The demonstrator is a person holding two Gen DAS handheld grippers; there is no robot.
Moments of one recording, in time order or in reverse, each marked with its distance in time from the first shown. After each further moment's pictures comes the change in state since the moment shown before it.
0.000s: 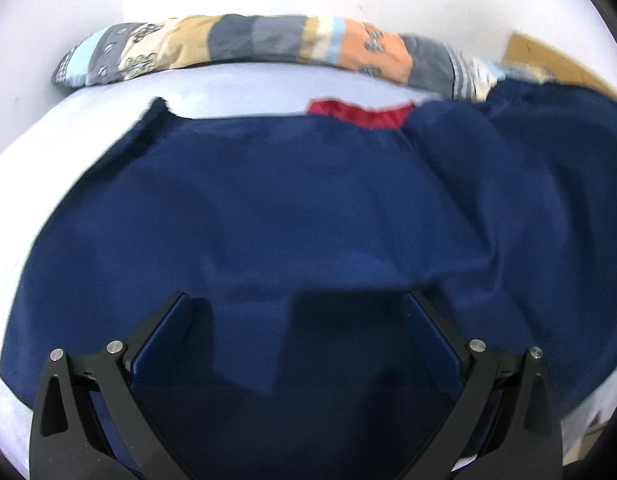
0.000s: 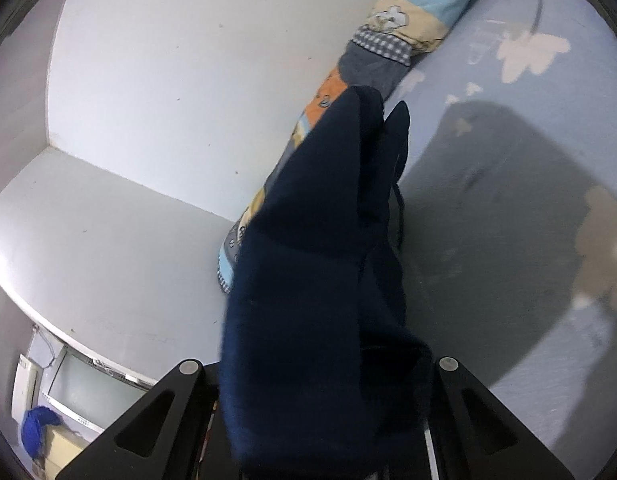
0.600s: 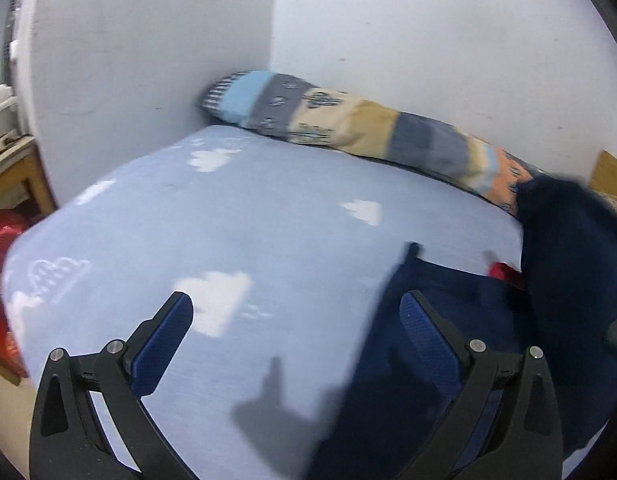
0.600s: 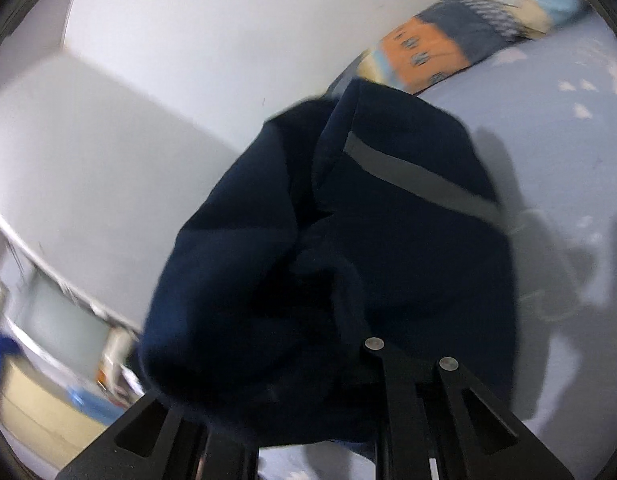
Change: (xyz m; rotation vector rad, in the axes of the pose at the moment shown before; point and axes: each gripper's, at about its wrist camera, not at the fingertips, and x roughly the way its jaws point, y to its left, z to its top) left arm -0.103 0.201 0.058 -0.246 -0.218 0.293; right arm 0.134 0.132 -0.088 -0.264 0.171 -0.077
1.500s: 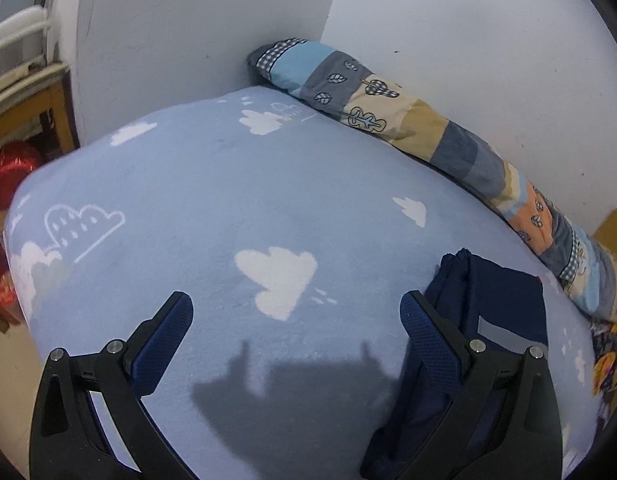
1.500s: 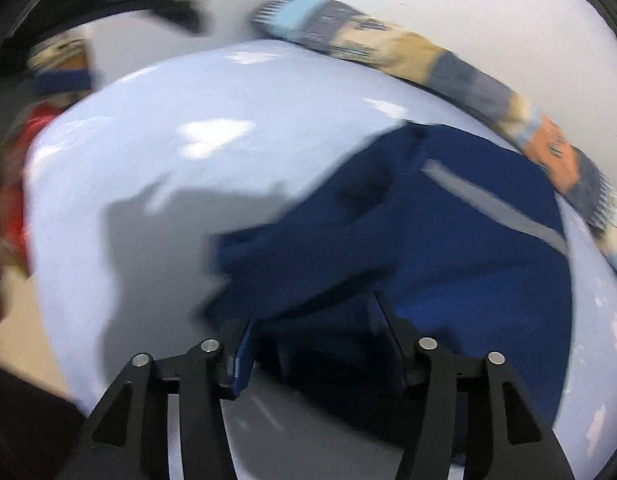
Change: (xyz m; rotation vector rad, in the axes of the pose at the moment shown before) left arm 0.013 0.085 0.000 -0.200 0.121 -0.031; right arm 0.164 0.103 -0.192 -0.896 0.306 -0.422
